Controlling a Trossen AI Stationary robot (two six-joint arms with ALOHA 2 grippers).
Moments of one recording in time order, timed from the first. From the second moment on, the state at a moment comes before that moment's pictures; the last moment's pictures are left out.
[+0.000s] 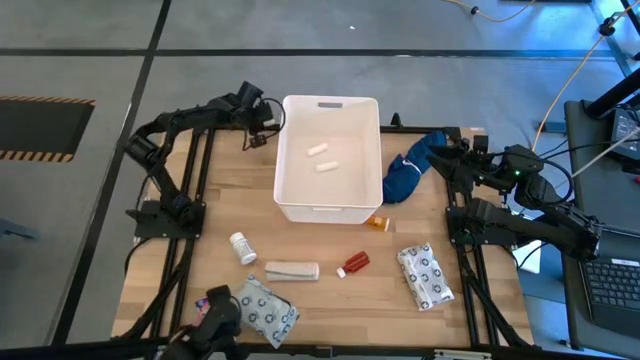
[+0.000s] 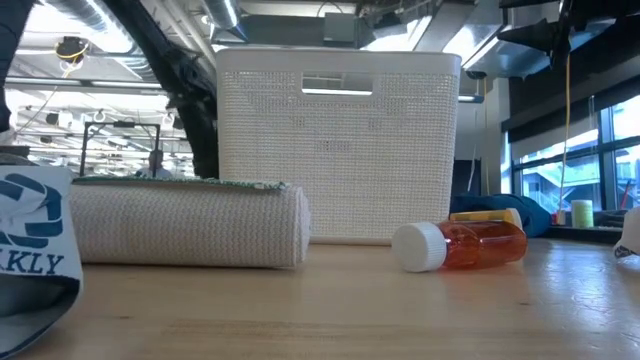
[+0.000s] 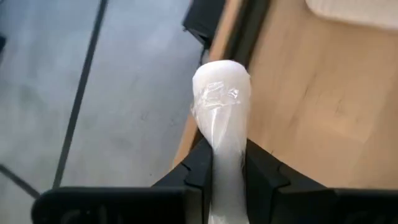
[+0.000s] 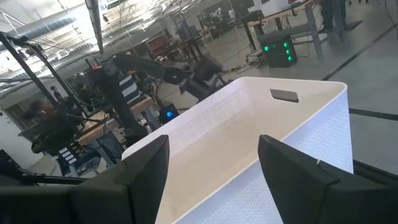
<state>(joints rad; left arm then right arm) 0.99 1.68 1.07 -0.41 -0.04 0.67 -0.45 0.29 0.61 -0.31 -0.04 0.46</state>
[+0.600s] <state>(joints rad) 0.93 1.25 1.07 -0.41 0.08 0.26 -0.45 0.29 0.61 -0.31 -0.04 0.38</state>
